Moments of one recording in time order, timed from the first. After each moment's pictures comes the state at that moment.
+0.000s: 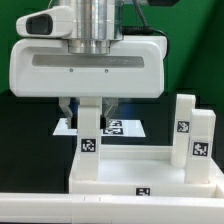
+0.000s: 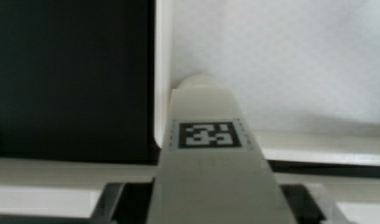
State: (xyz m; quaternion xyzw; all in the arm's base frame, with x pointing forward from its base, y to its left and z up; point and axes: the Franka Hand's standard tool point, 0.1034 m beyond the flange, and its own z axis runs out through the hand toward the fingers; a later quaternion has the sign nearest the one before) arm 0.621 -0.059 0.102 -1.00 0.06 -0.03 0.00
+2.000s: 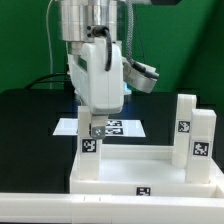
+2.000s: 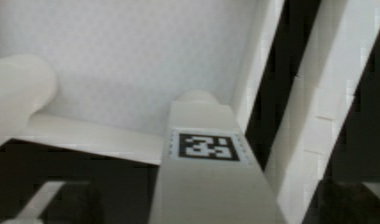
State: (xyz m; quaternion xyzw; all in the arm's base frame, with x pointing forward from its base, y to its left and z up) arm 0.620 -0.053 0.100 -0.80 0.59 -0.01 0.02
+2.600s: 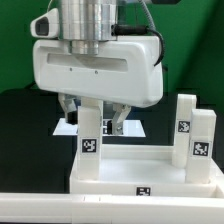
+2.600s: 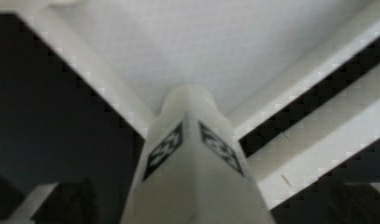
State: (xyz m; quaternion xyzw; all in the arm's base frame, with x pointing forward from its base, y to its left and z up) arm 0.621 -0.057 0.102 -0.95 0.32 -0.02 0.02
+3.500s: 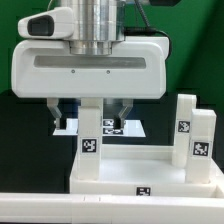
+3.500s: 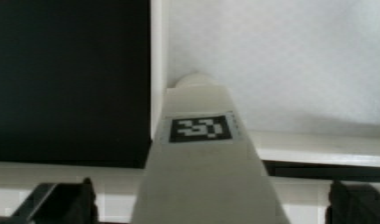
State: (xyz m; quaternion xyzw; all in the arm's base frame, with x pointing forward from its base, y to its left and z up) arm 0.620 -0.057 0.101 -1.00 -0.02 -0.02 0.00
